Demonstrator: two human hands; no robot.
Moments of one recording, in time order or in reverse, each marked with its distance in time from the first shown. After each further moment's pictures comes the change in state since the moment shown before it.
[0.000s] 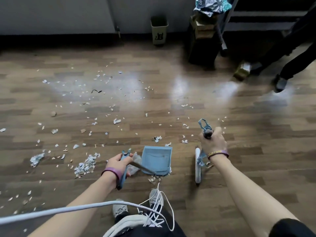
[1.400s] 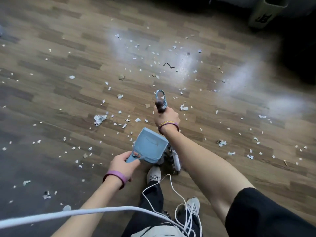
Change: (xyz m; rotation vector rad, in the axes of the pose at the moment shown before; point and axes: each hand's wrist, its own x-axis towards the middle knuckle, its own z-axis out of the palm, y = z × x) left_hand 0.153 -0.067 -0.470 0.050 0.172 -0.125; right_hand -0.249 -0.524 0.435 -0.087 -0.545 -0.185
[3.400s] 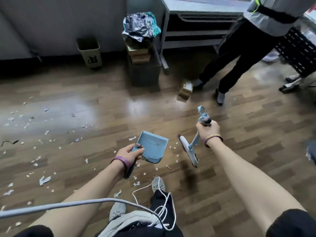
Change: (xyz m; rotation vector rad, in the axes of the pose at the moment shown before) left_hand -0.195 0.407 0.835 0.059 -0.600 0.241; right_hand 0.153 0.713 -0.814 0.414 0.722 0.372
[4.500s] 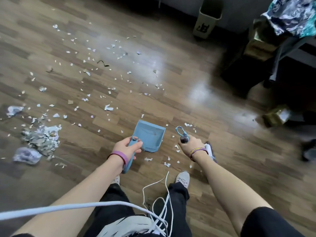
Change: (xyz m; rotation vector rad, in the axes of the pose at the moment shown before) left_hand -0.051 -0.144 -0.209 -0.438 0.527 -0.154; right_hand -0.162 -0.047 0.296 -0.849 -0.808 -0.522
